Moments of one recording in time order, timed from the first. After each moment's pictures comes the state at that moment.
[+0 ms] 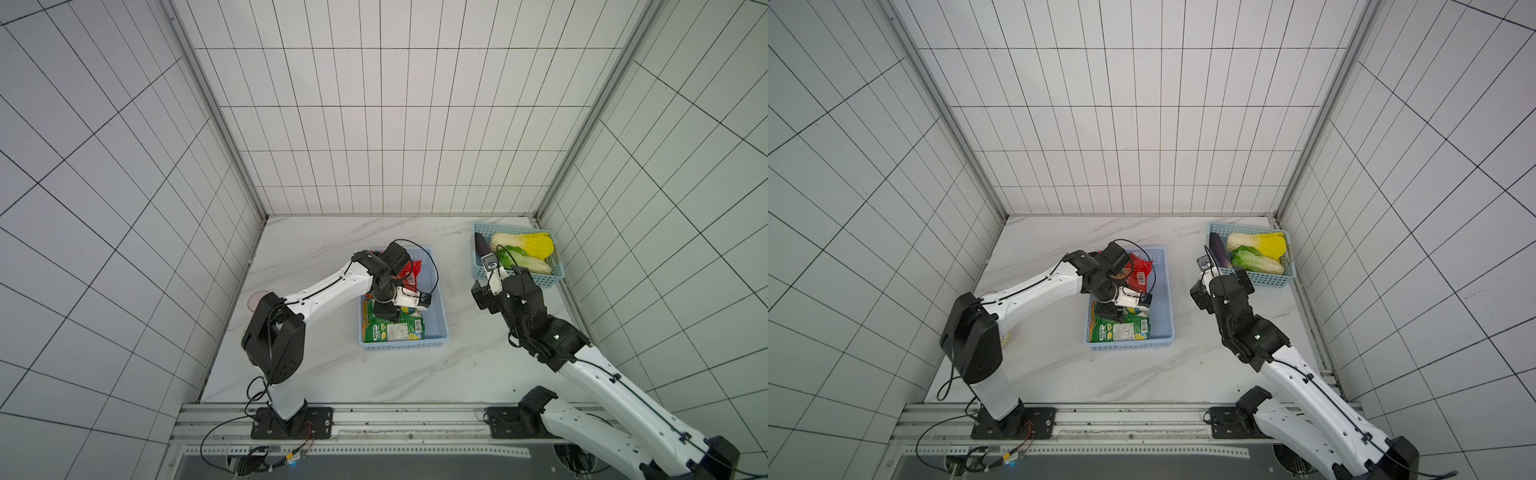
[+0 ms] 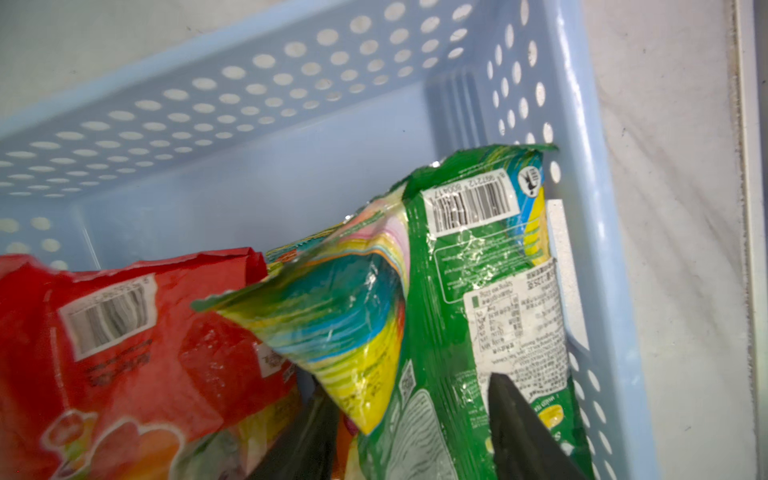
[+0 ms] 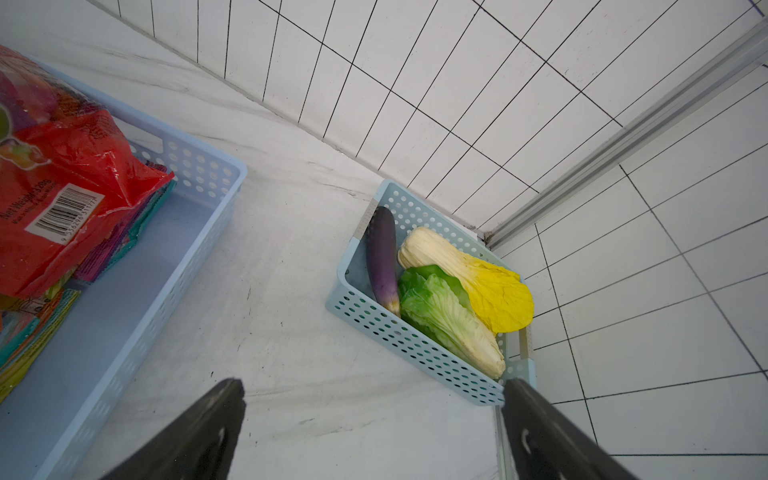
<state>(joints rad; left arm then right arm) -0.71 1.73 1.42 -0.99 0.23 1.02 0.70 0.84 0.76 -0.37 0.57 -0.25</state>
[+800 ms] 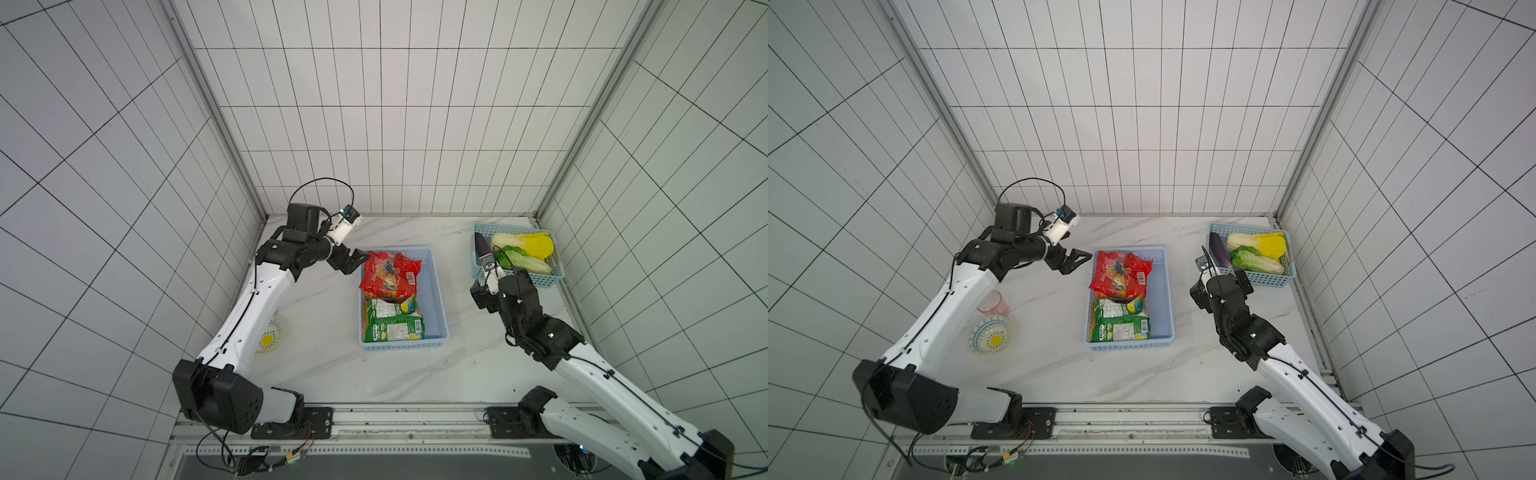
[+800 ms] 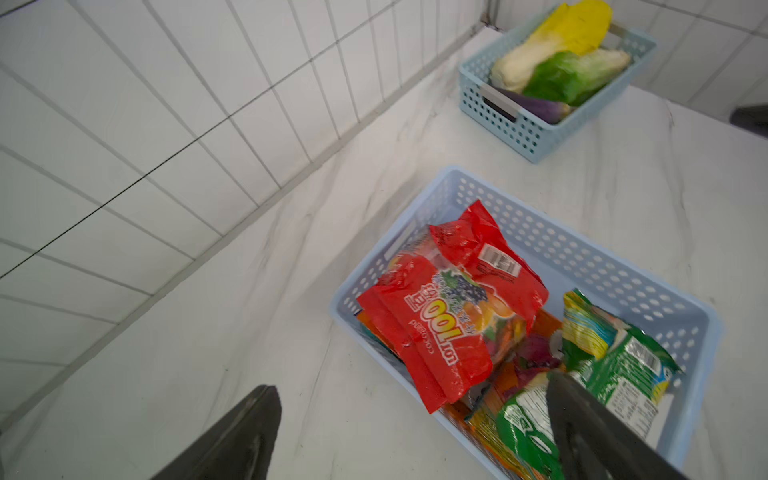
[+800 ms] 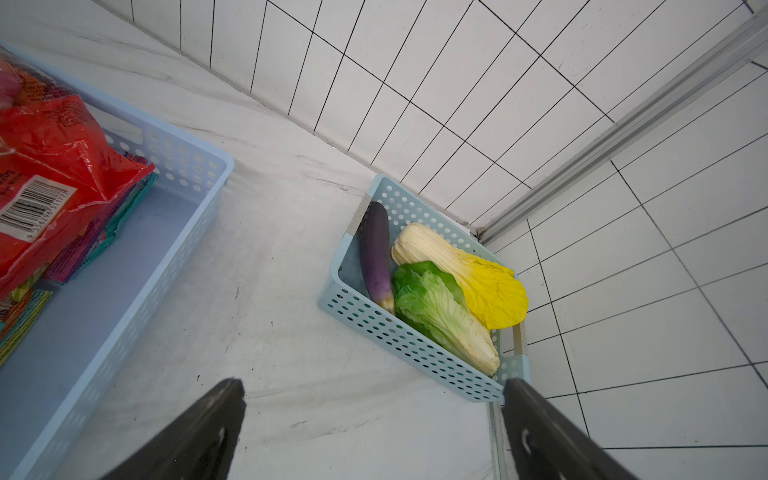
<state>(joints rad) -0.16 1.36 1.38 -0.68 0.43 0.37 0.69 0.87 0.72 -0.31 0.60 -0.26</state>
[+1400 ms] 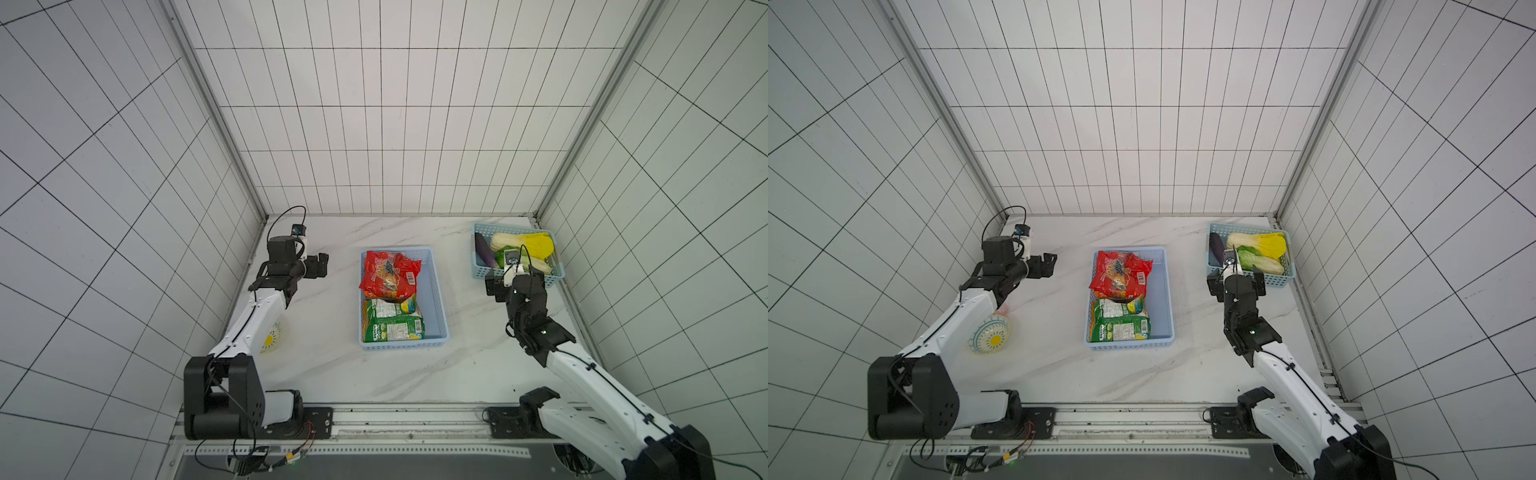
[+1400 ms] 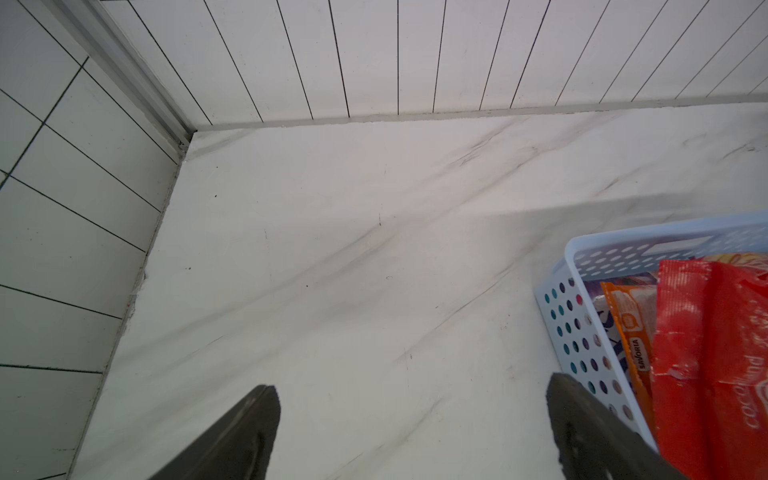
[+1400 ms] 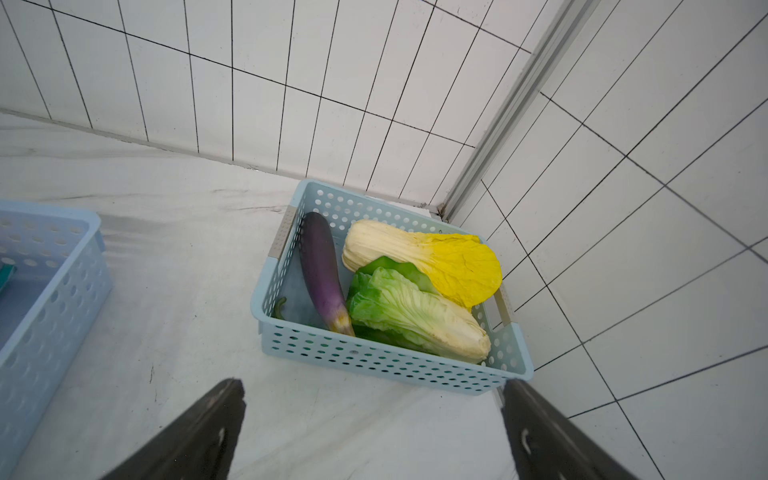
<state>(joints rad) 0.02 1.33 0.86 -0.14 0.10 0.03 0.44 0.95 0.55 0.08 0.56 -0.16</state>
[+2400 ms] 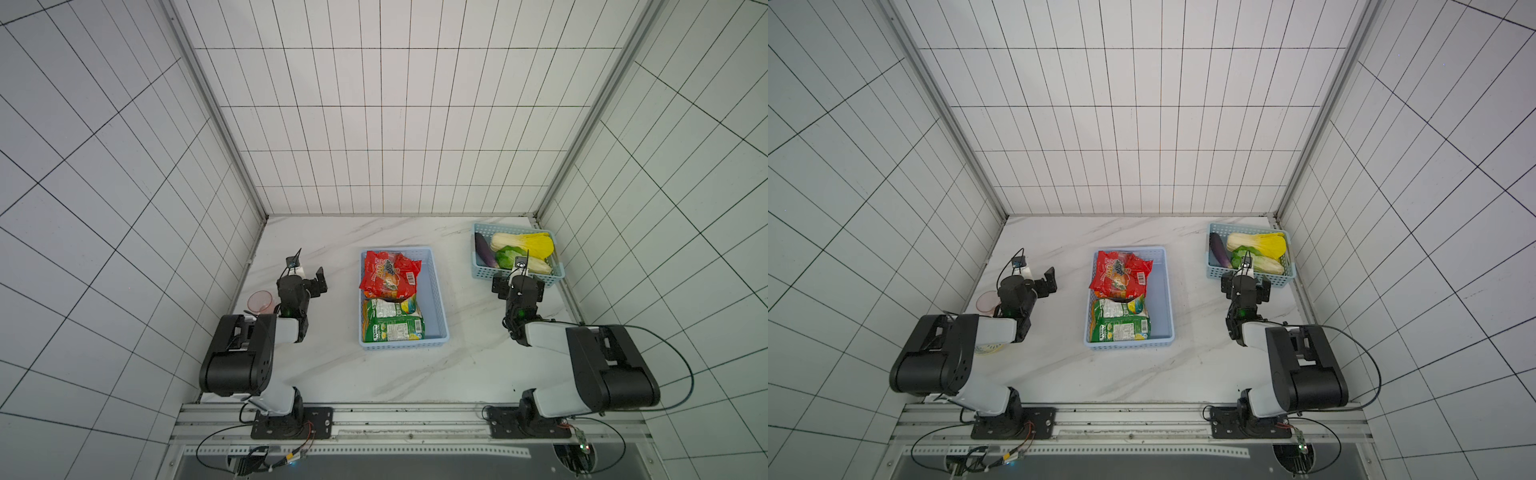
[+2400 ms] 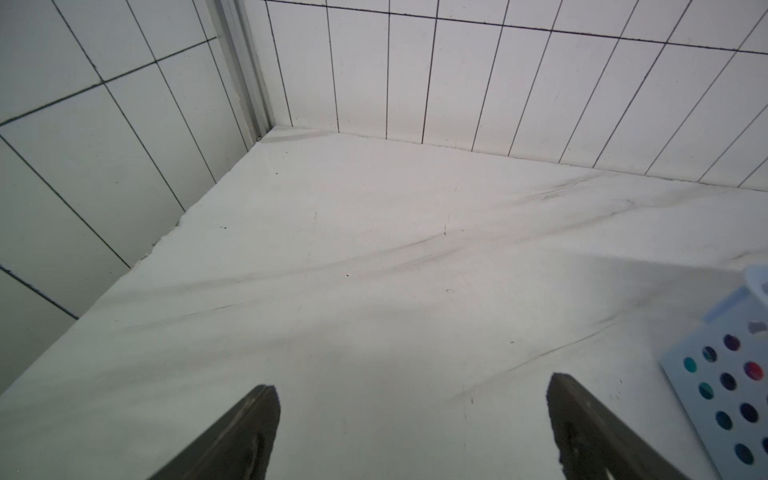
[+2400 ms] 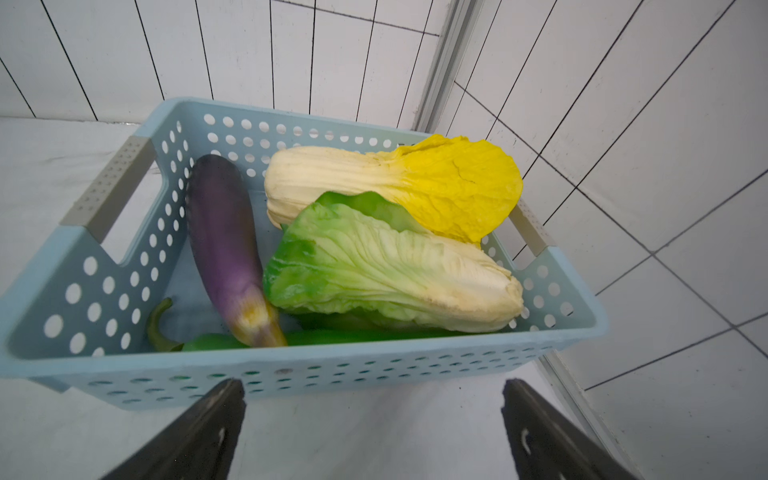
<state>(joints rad) 0.01 1.57 0.43 0.81 -0.12 -0.12 0.18 1.48 0.41 0.72 0.44 -0.06</state>
